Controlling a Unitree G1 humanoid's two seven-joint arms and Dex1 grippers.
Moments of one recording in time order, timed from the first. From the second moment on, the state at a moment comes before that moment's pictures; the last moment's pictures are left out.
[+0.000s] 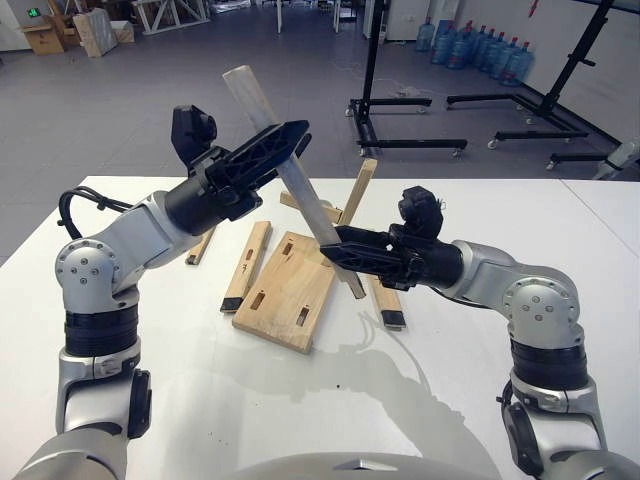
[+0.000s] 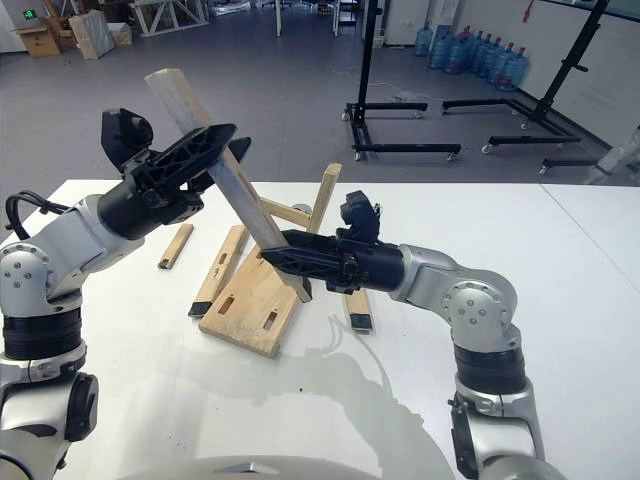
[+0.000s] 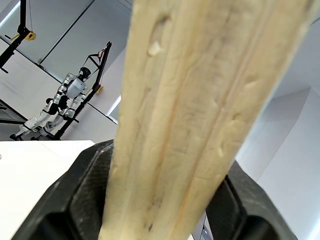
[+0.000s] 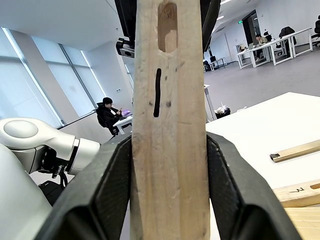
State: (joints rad) left arm -0.57 0.49 0.17 -0.21 -1.88 0.93 -0.19; right arm -0.42 -0.42 -0.07 -0.36 1.18 1.01 0.77
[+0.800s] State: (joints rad) left arm -0.48 0.55 0.22 -0.25 -1.37 0.81 -0.31; right arm -0.37 -0.68 -0.19 -0.30 0.98 0.82 0.94
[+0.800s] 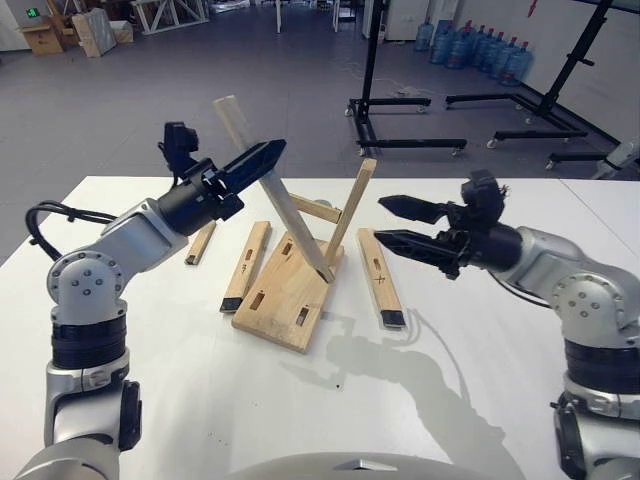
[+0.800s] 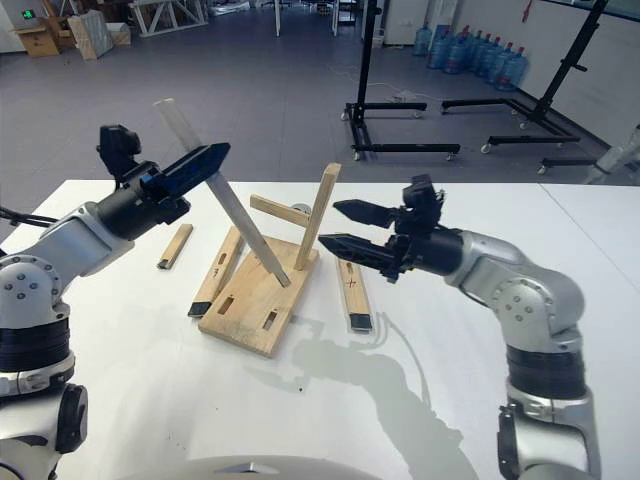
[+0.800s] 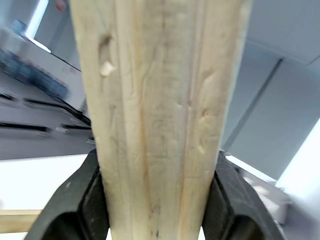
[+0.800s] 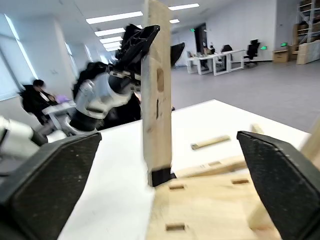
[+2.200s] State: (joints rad) left arm -0.38 0.49 0.18 -0.35 -0.62 0.48 -0.42; right arm -0.62 -0.47 0.81 -0.10 -0.26 0.47 0.84
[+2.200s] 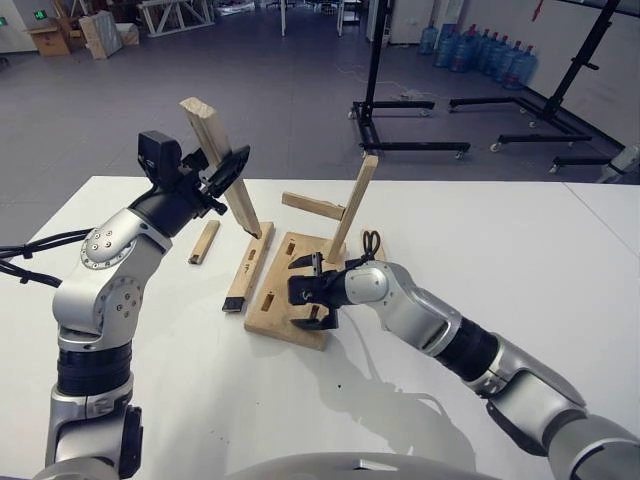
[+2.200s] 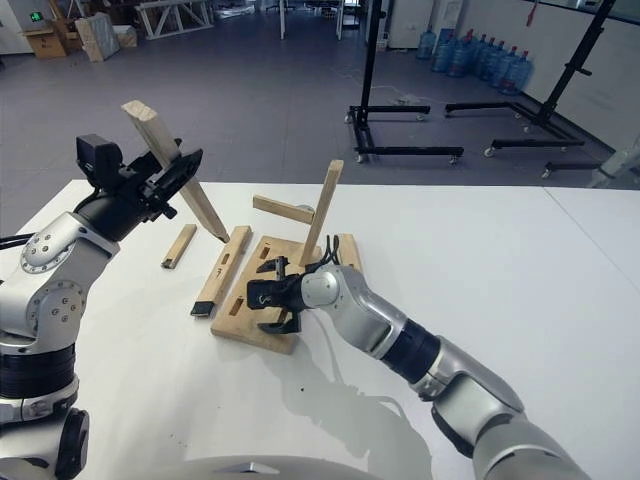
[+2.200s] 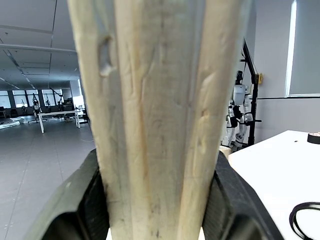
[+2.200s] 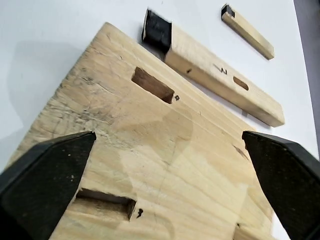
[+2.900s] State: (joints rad) left arm -0.37 0.46 0.18 -0.38 -0.62 0.60 -0.36; right arm -0.63 -0.73 0.50 -0.16 -0.14 0.29 1.15
